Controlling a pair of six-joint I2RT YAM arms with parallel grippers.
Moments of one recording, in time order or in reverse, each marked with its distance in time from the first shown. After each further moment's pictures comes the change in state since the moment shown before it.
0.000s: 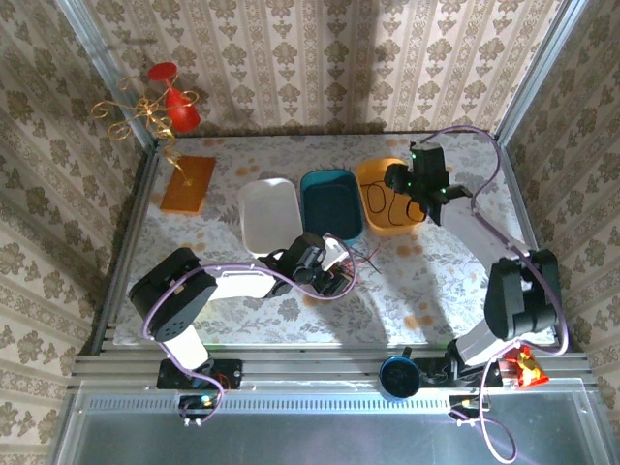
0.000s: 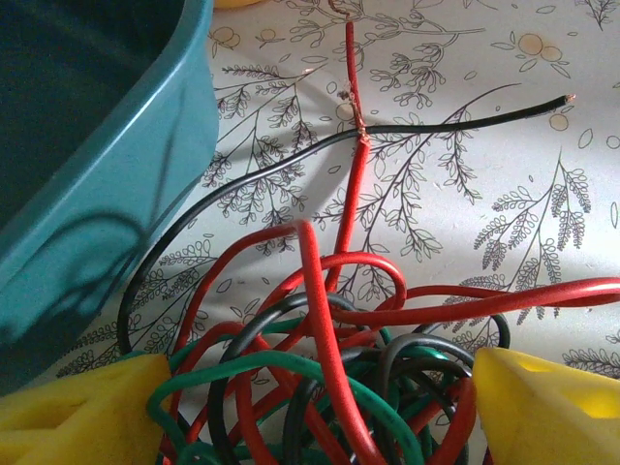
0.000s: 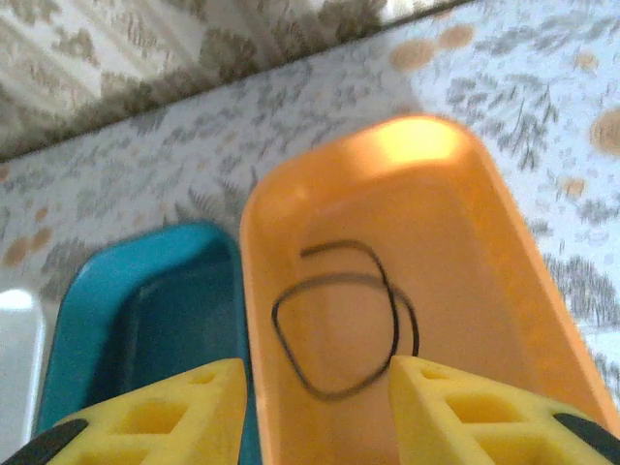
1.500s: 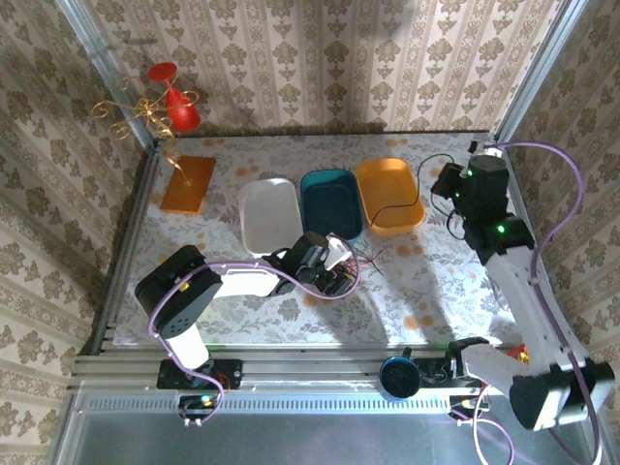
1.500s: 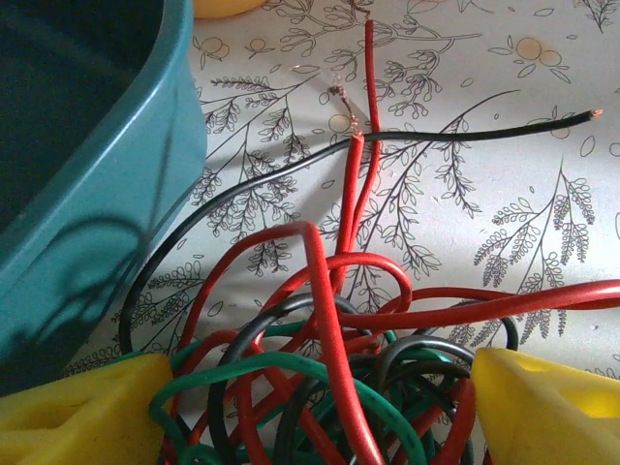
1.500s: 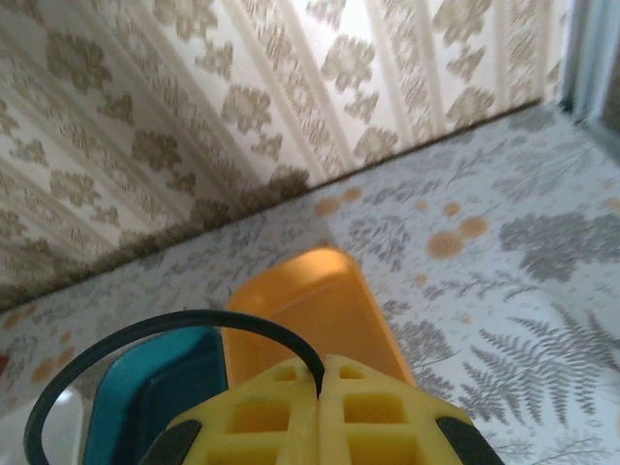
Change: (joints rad) left arm -0.006 0.033 0.031 -0.001 0.001 0.014; right arm -0.138 -0.280 0.023 -0.113 0.076 0.003
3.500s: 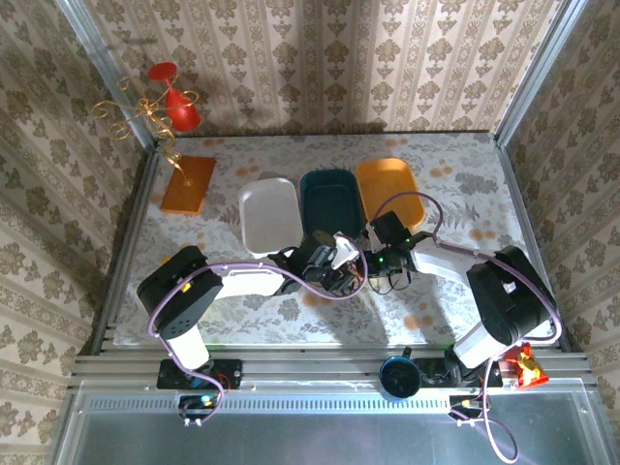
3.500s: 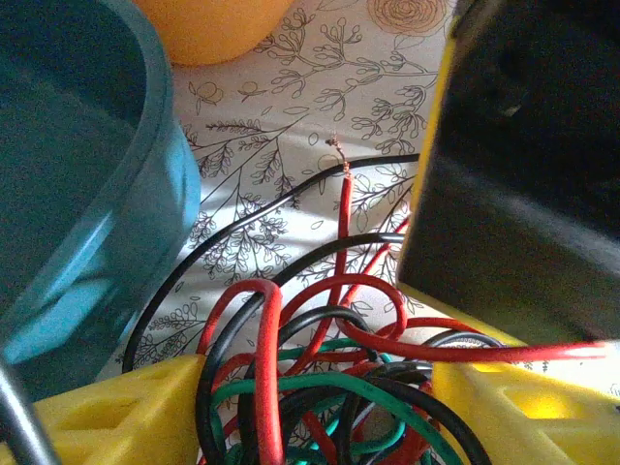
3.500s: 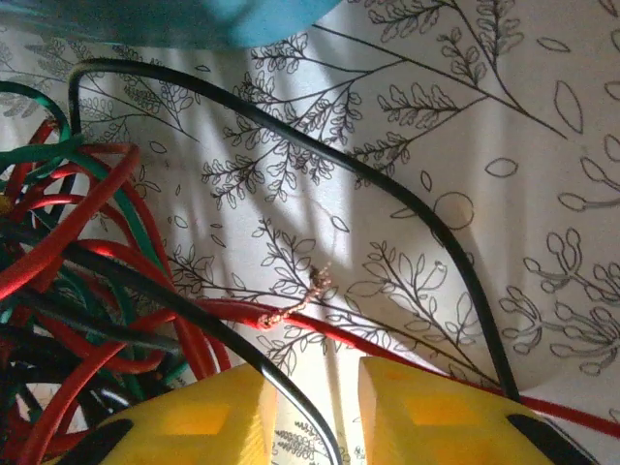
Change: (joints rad) left arm -0.043 0.010 0.059 -0.041 -0.057 0.018; right arm 0.366 0.375 -0.309 -0.001 -0.315 -0.090
